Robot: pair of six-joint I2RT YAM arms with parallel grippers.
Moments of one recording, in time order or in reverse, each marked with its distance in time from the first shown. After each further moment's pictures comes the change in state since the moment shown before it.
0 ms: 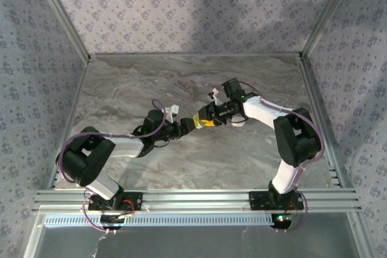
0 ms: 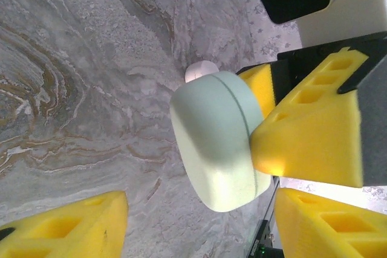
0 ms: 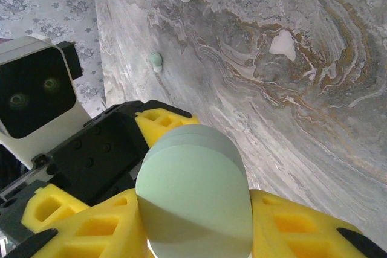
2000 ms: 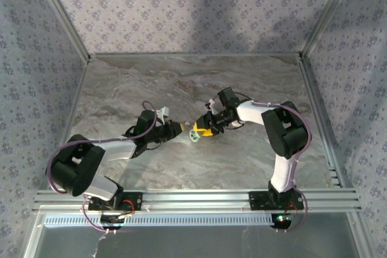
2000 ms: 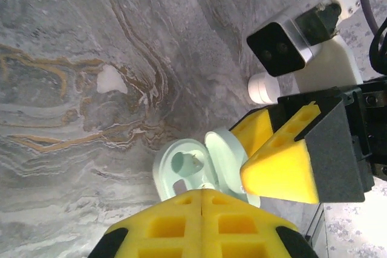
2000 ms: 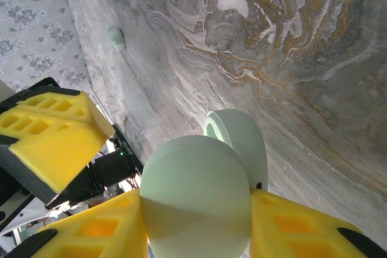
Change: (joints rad) left arm 0.073 -0.109 -0.039 -0.227 -0.055 0.098; right arm 0.031 0.127 -0.057 0.073 -0.051 0.014
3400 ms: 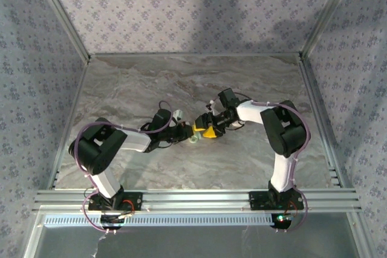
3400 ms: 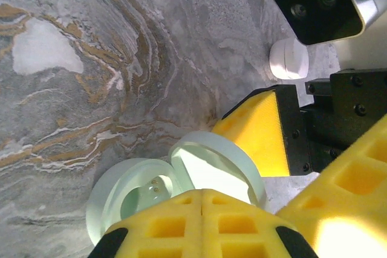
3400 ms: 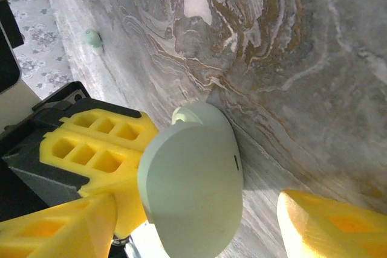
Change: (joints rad) left arm -0.088 0.241 0.128 0.042 0.021 -0.023; right arm -0.006 0.010 0.001 -0.036 0.057 -0.052
